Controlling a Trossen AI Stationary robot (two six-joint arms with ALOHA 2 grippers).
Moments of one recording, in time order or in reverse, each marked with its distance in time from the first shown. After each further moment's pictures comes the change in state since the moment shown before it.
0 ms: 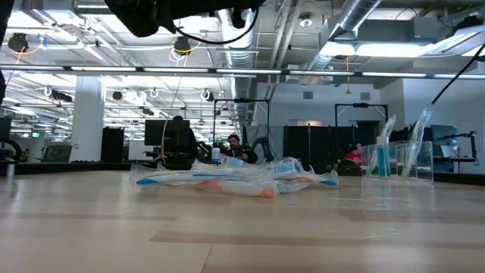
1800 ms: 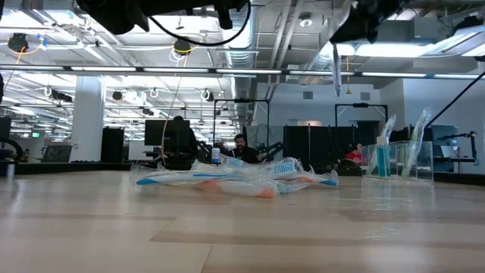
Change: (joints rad) left arm -0.088 -0.082 -0.128 -0.033 -0.019 -0.038; right arm -0.402 -0.132 0.000 -0.525 0.360 0.084
